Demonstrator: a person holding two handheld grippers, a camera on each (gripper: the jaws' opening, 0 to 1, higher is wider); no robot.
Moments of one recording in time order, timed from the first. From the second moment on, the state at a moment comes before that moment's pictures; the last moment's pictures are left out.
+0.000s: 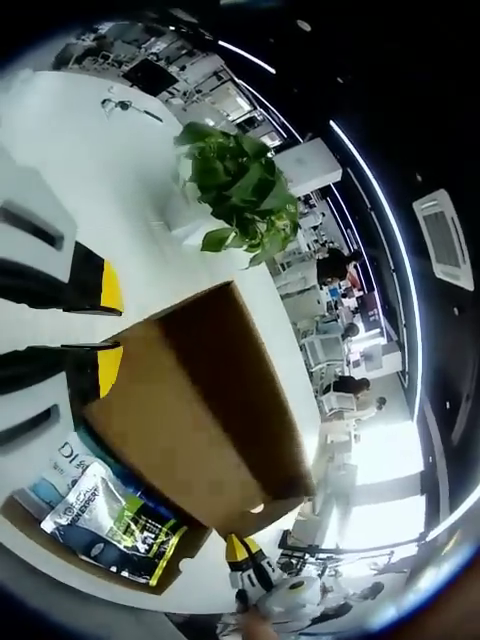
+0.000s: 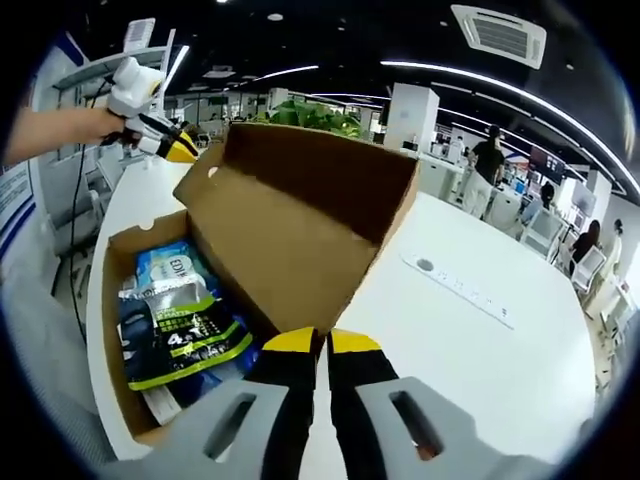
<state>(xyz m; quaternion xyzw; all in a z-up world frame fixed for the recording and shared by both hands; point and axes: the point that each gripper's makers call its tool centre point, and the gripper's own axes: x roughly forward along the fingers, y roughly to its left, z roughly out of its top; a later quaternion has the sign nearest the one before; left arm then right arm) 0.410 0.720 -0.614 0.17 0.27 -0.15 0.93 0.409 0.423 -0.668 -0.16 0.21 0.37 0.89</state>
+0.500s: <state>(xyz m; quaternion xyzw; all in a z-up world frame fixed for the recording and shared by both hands) 0.405 0.724 -0.649 0.14 0.31 -0.15 0.93 0.420 0.425 -0.673 -0.18 0.22 0.37 0.88</state>
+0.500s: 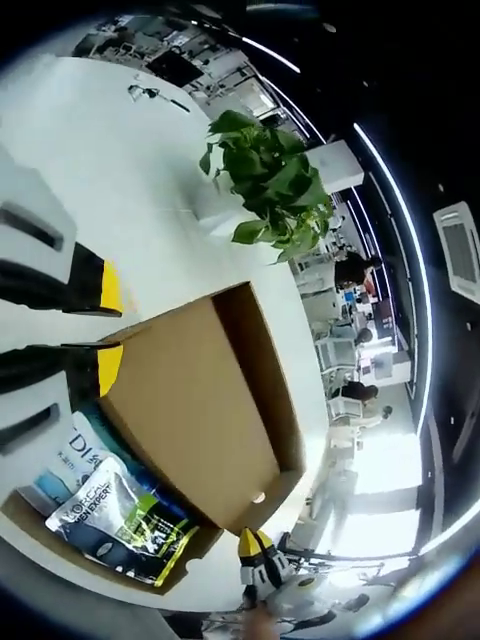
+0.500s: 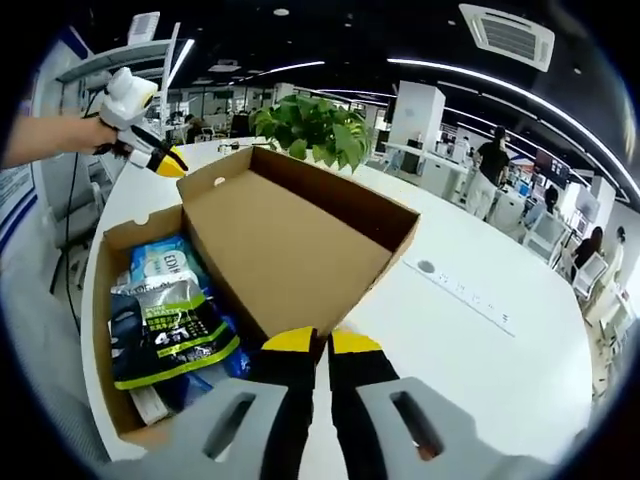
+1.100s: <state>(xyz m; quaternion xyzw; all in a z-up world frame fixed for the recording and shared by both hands) 0.415 0.719 -0.671 0.12 0.33 -0.15 0.93 0.431 0.427 -0.680 -0.17 0.23 0.37 0.88</state>
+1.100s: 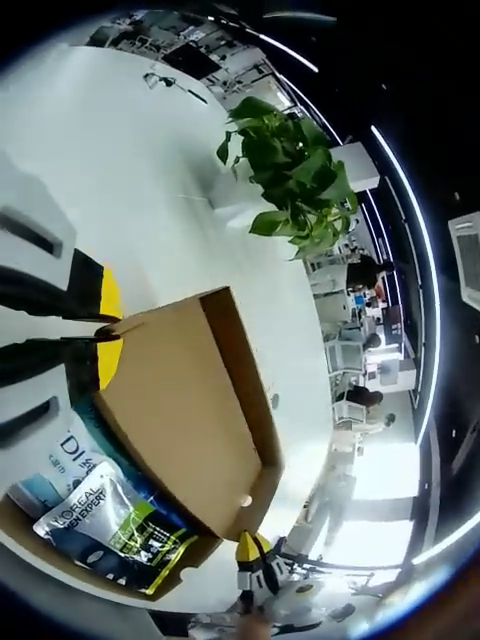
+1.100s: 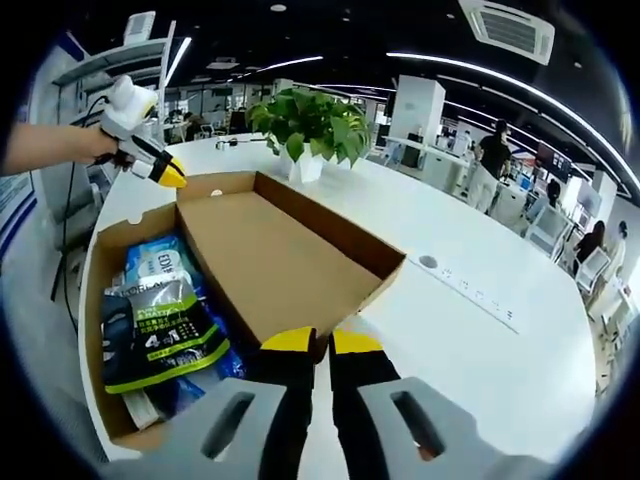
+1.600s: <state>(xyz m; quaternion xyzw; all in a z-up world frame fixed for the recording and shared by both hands) 0.423 0.719 -0.678 0.11 0.33 -0.15 0.92 0.437 0.429 -0.688 -0.16 0.25 0.37 0.88</state>
